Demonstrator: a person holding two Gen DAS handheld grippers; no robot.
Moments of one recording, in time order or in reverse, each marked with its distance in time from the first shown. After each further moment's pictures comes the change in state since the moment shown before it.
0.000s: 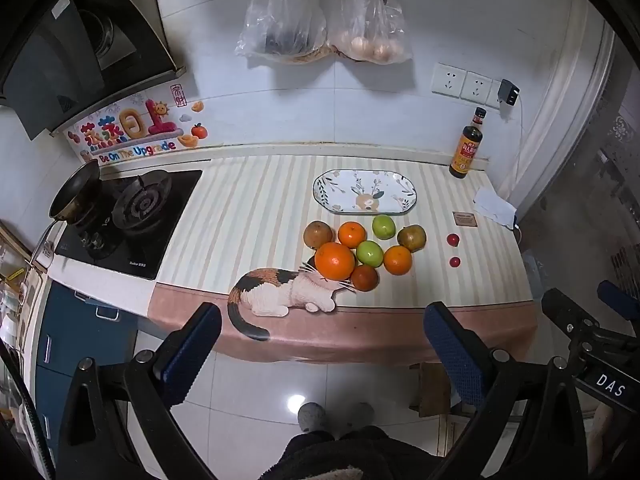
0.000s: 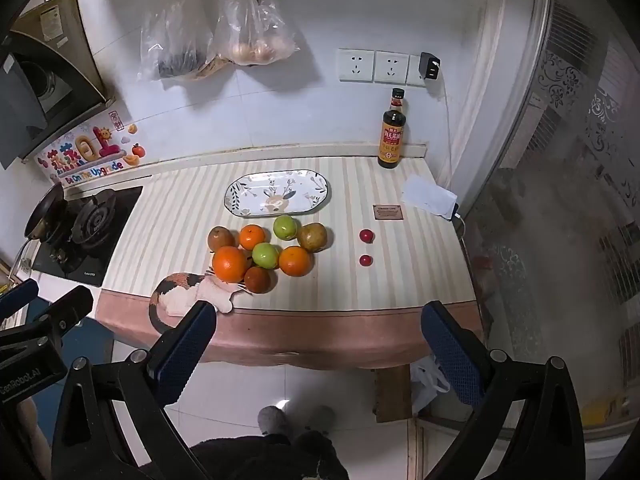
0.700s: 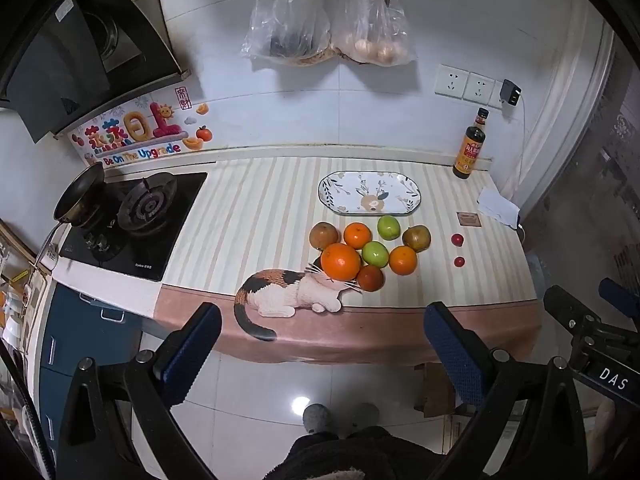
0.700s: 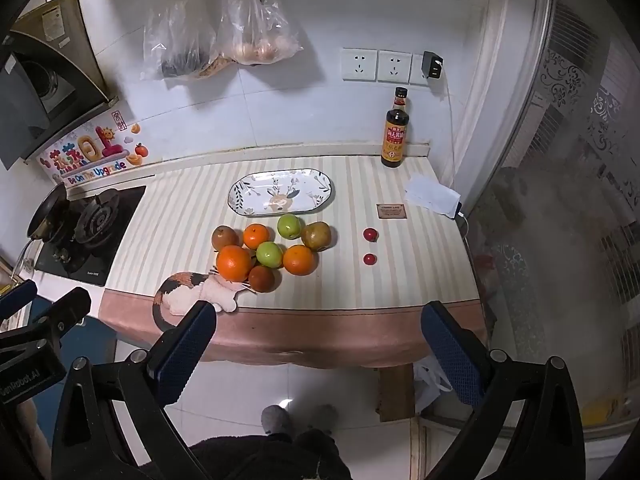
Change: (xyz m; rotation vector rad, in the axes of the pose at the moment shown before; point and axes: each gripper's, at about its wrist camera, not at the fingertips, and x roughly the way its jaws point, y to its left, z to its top) left arm -0.002 0.007 0.001 0.001 -0.014 0.007; right arm -0.001 0.005 0.001 0.003 0.004 0.006
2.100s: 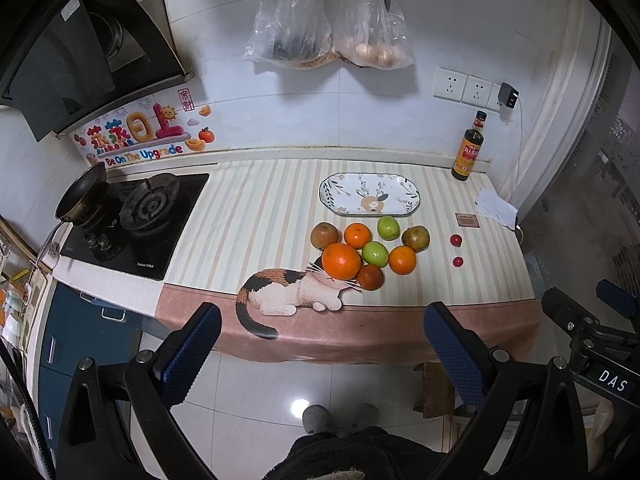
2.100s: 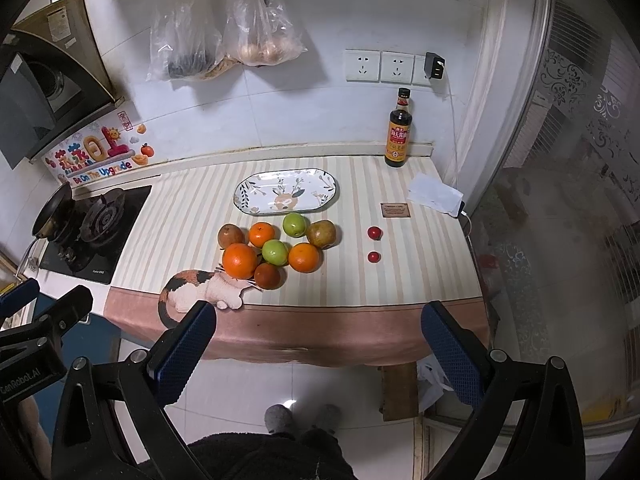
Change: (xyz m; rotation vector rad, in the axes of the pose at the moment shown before) left arm -0.011 -0.004 0.000 -0.002 -0.011 0.012; right arm -0.011 0.001 -0.006 0.001 -0.005 0.024
